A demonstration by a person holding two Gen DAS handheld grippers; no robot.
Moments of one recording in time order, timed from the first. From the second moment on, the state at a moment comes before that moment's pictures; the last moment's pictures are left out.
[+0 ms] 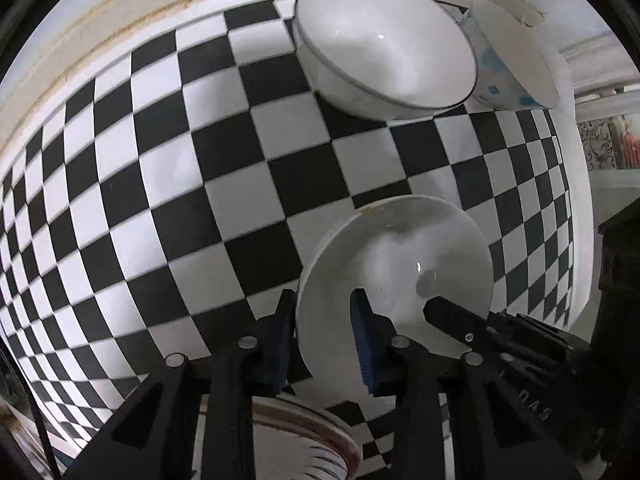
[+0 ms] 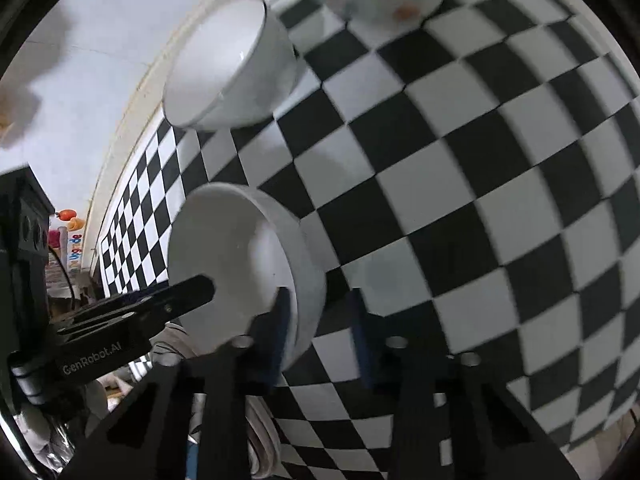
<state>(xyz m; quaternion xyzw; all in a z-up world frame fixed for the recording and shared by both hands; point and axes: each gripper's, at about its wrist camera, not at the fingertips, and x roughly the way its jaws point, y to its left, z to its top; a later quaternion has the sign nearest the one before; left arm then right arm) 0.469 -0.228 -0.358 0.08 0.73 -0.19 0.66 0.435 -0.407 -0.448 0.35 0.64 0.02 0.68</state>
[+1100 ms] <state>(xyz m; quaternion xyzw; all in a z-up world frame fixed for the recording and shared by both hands) 0.347 -0.258 -0.354 0.11 0.74 -0.23 0.63 0.326 -0.423 -0.413 0.27 0.68 0.01 0.69</state>
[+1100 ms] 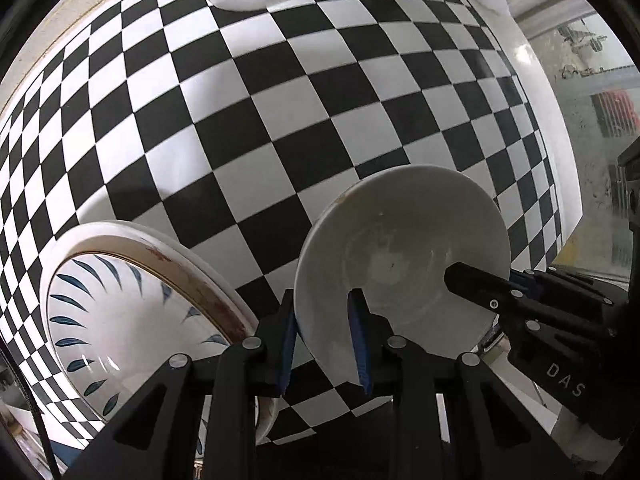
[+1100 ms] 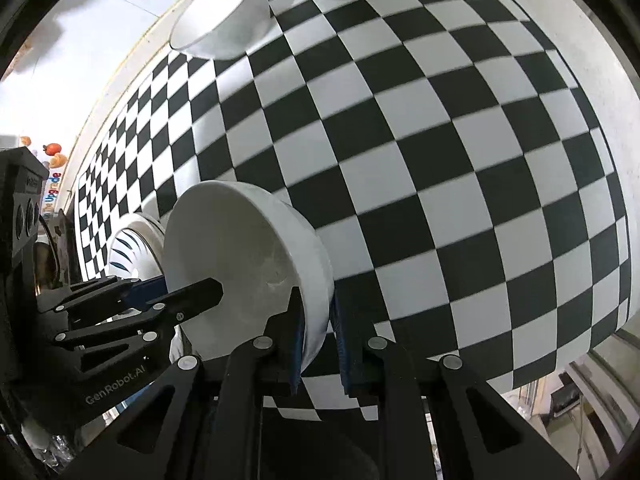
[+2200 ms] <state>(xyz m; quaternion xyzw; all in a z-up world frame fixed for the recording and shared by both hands) 0.522 -0.208 -0.295 -0.01 0.68 -0.15 0.71 0.432 -0.480 -0.336 0.34 0.58 0.02 0.74</state>
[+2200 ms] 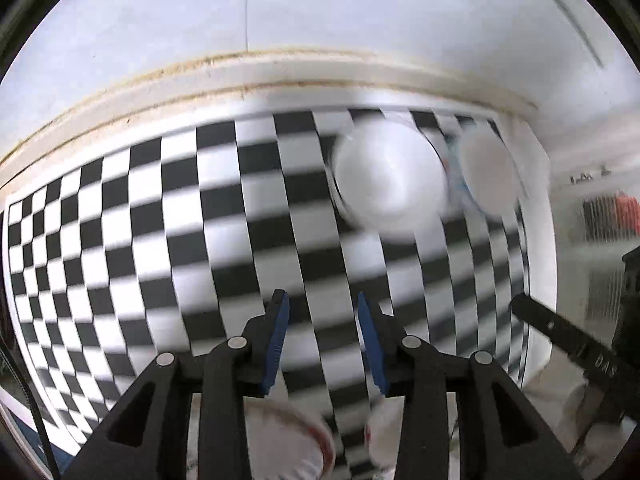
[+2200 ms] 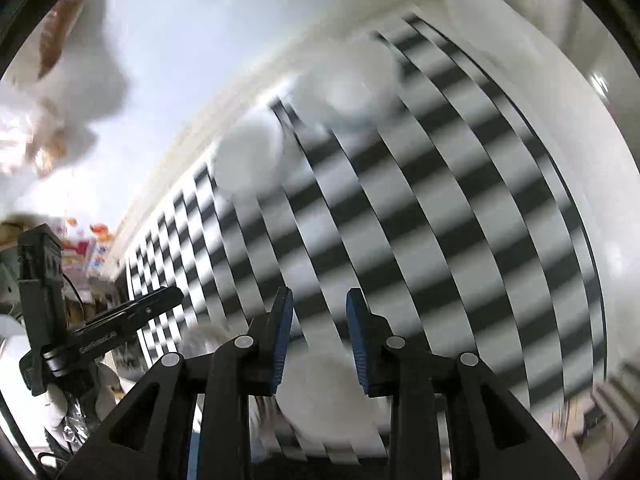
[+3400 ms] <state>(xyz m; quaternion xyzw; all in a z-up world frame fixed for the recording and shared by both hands) 0.516 -0.246 -0.278 0.06 0.67 -0.20 0.71 0.534 -0.443 -0.355 0.26 0.61 0.01 0.75</state>
